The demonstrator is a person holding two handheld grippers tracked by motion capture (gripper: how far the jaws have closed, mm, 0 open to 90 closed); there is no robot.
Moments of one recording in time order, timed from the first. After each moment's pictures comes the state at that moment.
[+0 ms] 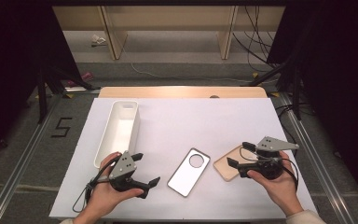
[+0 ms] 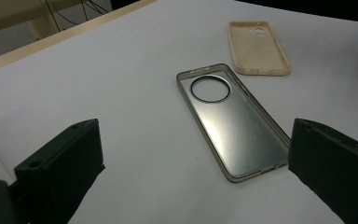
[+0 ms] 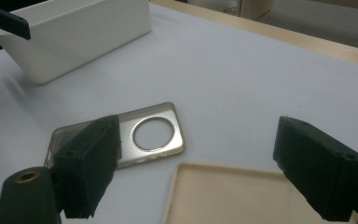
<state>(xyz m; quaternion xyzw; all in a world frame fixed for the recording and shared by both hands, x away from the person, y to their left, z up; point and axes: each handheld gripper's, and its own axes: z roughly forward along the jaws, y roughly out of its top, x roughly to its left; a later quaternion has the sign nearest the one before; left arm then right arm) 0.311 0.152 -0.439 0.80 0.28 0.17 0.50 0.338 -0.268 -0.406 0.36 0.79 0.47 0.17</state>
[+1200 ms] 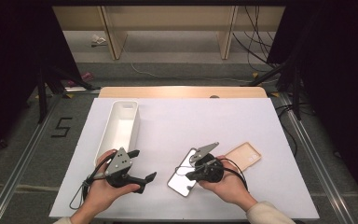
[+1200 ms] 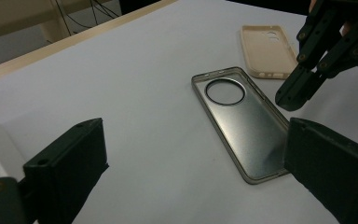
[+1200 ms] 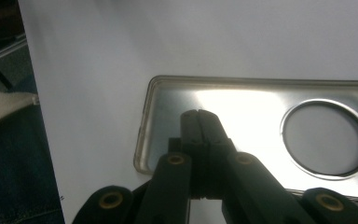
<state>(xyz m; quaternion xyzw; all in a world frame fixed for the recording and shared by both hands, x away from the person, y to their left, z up) 0.317 0.160 -0.438 0.80 0.29 0.18 0.50 0.352 -0.129 -0.443 0.24 0.92 0.31 0.01</state>
